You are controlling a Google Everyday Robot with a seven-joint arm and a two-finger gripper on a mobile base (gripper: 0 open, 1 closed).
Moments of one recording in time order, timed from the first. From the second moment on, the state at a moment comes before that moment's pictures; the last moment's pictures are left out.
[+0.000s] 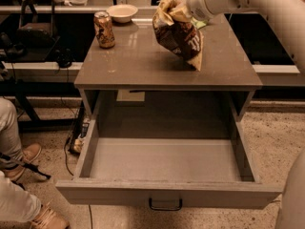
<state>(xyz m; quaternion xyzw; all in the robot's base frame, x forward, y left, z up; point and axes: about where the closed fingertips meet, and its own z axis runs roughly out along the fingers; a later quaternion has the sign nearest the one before) 0.782 -0.083 0.983 -0.51 0.67 0.02 0.53</state>
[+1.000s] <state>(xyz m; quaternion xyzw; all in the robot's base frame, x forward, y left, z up) 0.778 -0.159 0.994 -0.44 0.71 -0.02 0.55</state>
